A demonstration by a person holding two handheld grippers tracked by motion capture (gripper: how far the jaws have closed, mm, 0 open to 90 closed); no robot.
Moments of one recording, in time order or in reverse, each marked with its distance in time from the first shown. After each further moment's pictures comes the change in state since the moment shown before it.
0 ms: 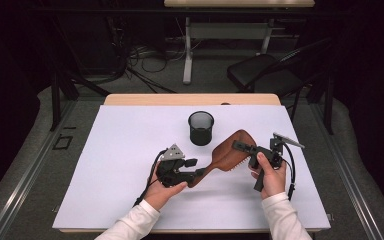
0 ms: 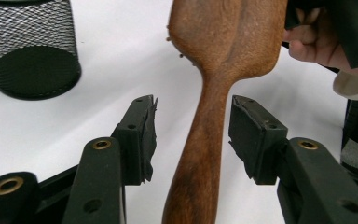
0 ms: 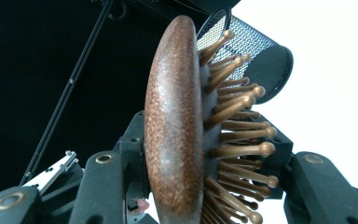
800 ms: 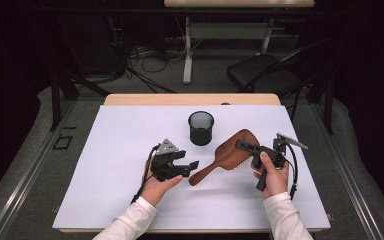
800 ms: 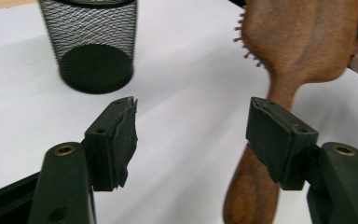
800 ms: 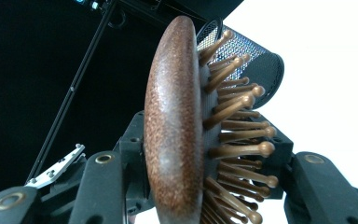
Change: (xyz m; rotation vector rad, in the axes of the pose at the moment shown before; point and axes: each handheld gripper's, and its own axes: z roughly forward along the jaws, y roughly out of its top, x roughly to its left) left arm 0.021 0.001 -0.004 -0.011 0.131 -0.058; right arm -0.004 0.004 -0.007 -0.010 -0.013 0.014
